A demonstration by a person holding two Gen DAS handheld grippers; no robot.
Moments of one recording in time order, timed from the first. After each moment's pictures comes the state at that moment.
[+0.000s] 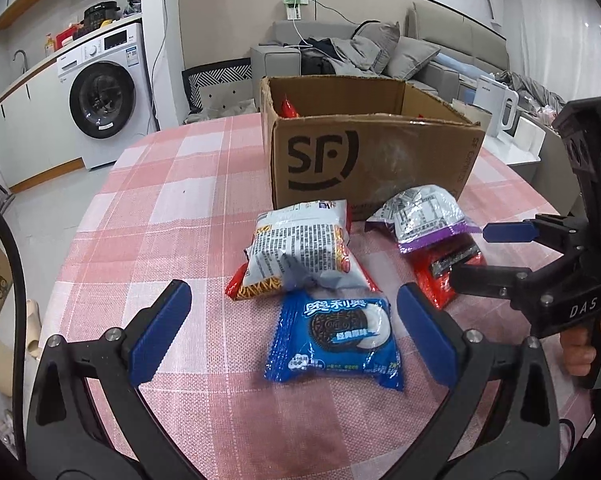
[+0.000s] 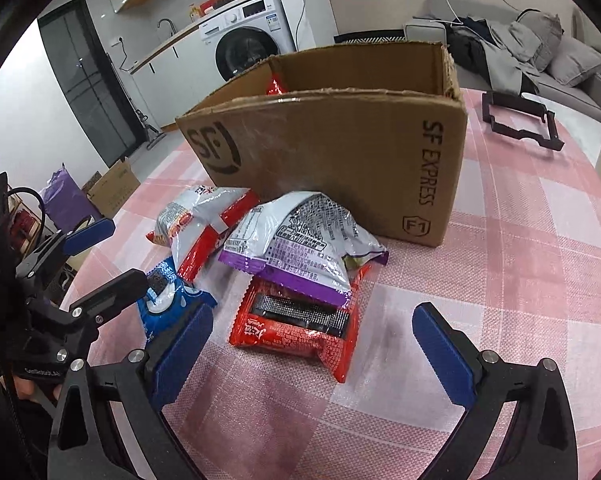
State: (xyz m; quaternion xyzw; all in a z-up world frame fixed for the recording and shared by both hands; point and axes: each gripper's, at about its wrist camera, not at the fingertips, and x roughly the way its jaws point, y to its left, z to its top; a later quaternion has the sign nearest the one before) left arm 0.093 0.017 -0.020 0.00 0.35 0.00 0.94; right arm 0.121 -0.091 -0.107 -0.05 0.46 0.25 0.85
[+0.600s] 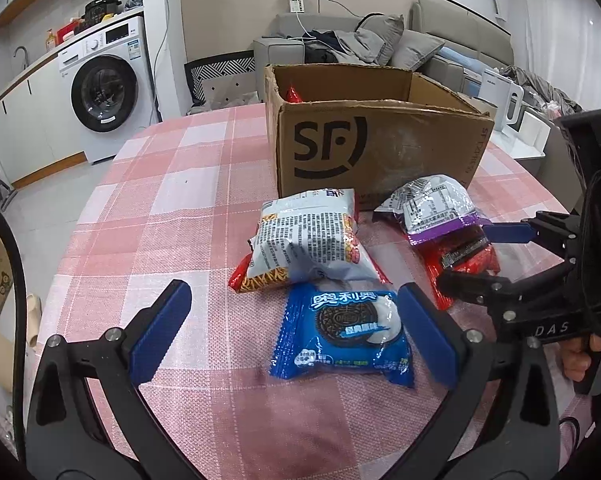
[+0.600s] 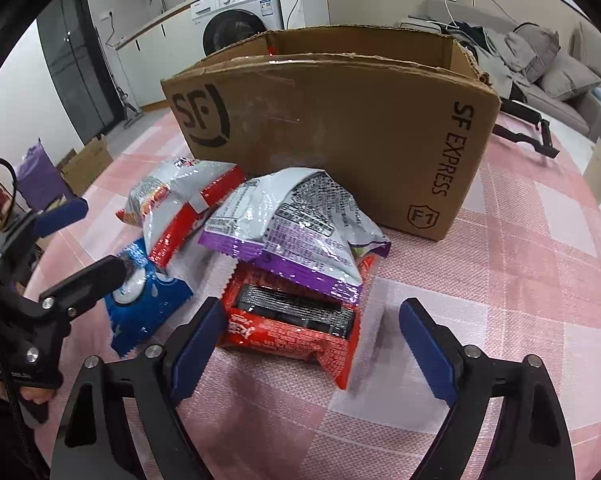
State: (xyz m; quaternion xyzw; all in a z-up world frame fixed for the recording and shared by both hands) left arm 0.099 0.025 -0.031 0.00 0.36 0.00 0.93; right arm 0.119 -0.067 -0.127 -0.11 0.46 0.21 0.85
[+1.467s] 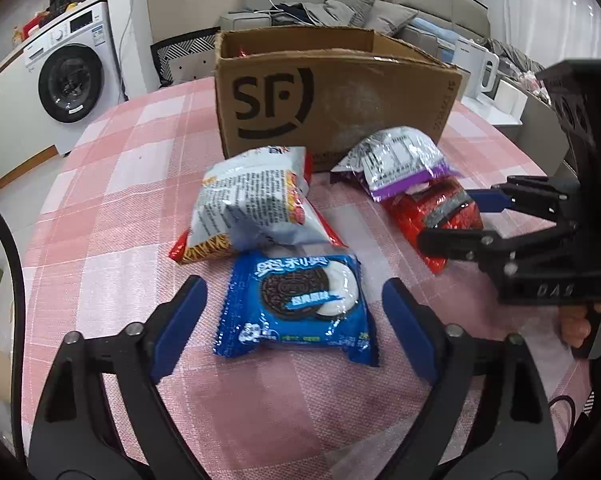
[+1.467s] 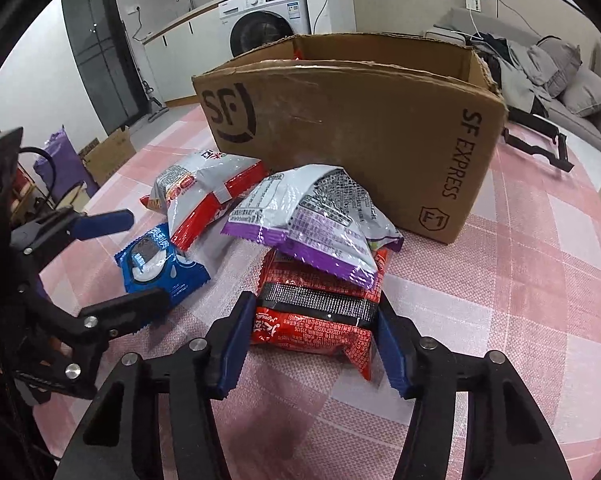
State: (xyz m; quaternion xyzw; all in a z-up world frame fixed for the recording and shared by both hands) left arm 0.103 0.004 -0.052 0.01 0.42 -0.06 0.91; right arm 0.108 -0.076 -0.120 -0.11 0.45 0.26 0.85
